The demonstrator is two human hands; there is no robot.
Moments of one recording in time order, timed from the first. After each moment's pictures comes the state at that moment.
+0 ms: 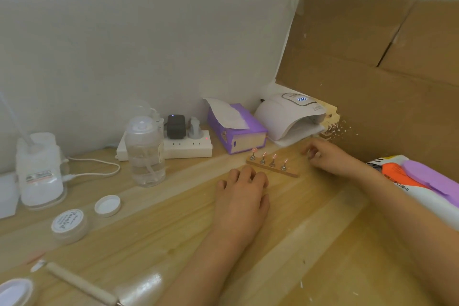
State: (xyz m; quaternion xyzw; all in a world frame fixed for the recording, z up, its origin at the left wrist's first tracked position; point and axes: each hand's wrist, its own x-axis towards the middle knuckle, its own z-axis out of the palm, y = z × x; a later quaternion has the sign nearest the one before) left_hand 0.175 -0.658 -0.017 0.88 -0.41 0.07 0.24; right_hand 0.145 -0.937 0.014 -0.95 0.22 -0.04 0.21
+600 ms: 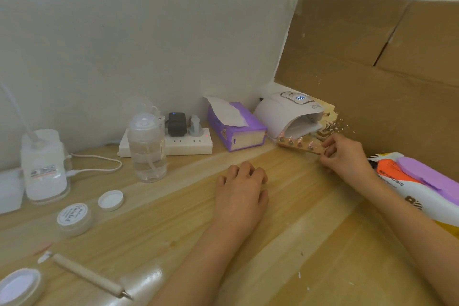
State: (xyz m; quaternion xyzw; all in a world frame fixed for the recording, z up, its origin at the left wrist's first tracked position) left_hand 0.177 -0.658 -0.018 0.87 -0.41 0.06 0.25; right_hand 0.110 -0.918 0.013 -0.91 0.28 -0.24 0.20
